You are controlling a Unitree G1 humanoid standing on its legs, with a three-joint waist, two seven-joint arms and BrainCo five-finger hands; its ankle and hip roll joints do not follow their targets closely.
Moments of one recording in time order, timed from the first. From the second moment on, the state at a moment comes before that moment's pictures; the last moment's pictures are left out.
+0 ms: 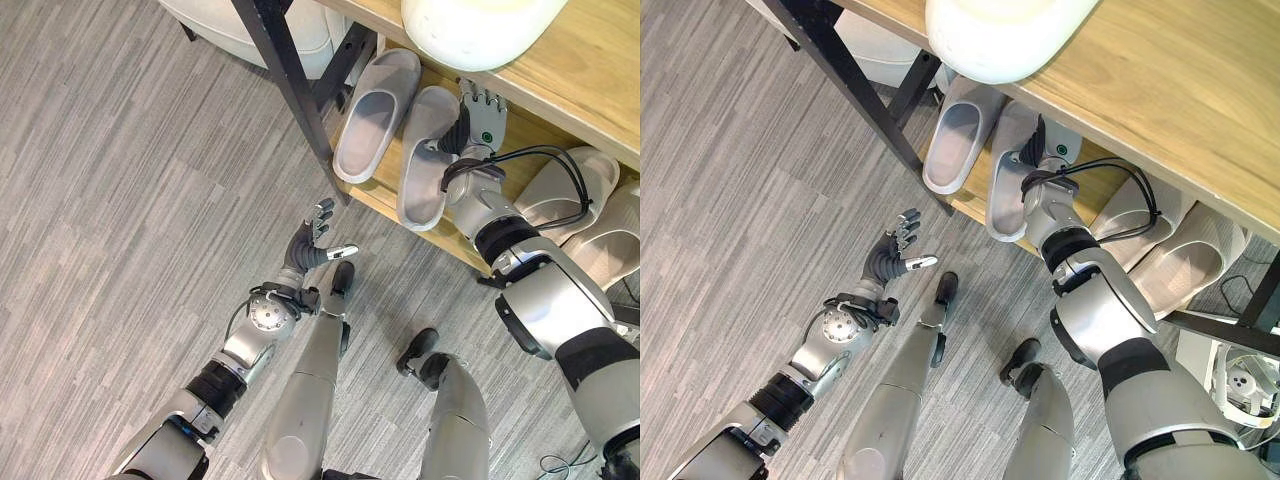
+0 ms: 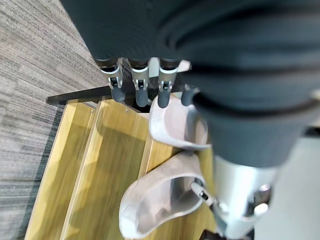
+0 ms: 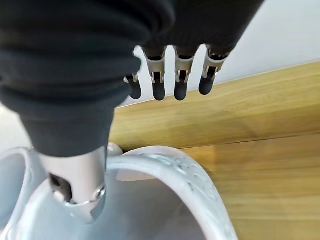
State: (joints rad) left arm -0.43 0.38 -0.55 0.25 -0.41 -0.23 0.24; right arm -1.29 -0.34 0.56 1.19 -0.35 0.18 -0.65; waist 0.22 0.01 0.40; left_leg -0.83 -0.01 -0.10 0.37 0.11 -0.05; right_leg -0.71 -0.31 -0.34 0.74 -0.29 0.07
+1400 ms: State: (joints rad) left arm -0.10 0.37 -0.35 0.43 -0.37 -0.18 0.19; right arm -0.23 -0.34 0.50 0.36 0.01 -0.05 -0.35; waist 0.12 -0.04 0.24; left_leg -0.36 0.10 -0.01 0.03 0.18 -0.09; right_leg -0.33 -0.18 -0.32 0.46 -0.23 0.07
